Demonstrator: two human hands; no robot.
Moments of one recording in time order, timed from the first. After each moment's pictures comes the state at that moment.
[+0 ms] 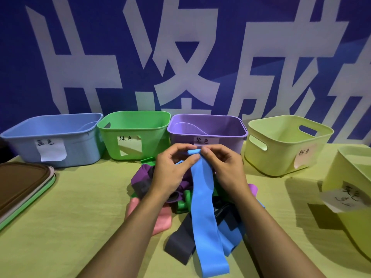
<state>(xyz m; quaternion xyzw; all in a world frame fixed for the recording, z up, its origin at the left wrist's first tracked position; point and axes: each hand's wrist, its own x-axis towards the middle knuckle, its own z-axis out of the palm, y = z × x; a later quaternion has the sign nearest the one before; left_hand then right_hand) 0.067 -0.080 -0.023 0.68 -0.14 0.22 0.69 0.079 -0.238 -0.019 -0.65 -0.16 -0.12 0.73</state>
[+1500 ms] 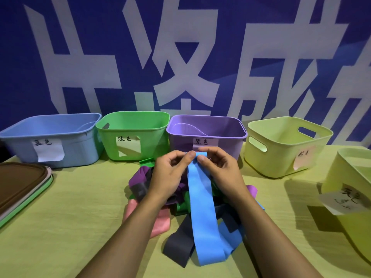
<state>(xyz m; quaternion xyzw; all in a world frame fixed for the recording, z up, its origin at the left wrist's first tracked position) 0.062 -0.079 -0.027 0.70 -0.09 0.18 0.68 0.073 -0.239 -0.020 -0.67 -0.17 -0.08 0.72</state>
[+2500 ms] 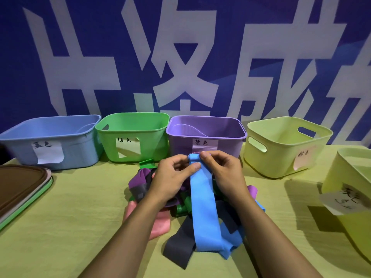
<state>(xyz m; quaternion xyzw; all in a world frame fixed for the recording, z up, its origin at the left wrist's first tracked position) 0.070 -0.076 -0.035 0.71 -0.13 0.12 0.68 0.077 -0.240 -0.021 -0.66 -0.15 -0.10 0.73</state>
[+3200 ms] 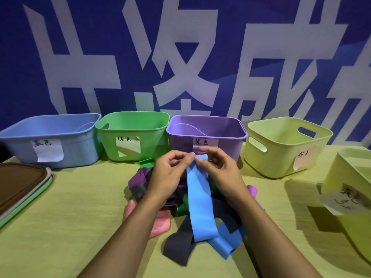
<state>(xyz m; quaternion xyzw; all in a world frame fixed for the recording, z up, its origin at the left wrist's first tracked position) 0.061 -0.077 -0.026 0.69 -0.08 0.16 0.70 0.073 -0.239 -0.023 -0.66 -0.17 -0.06 0.73</state>
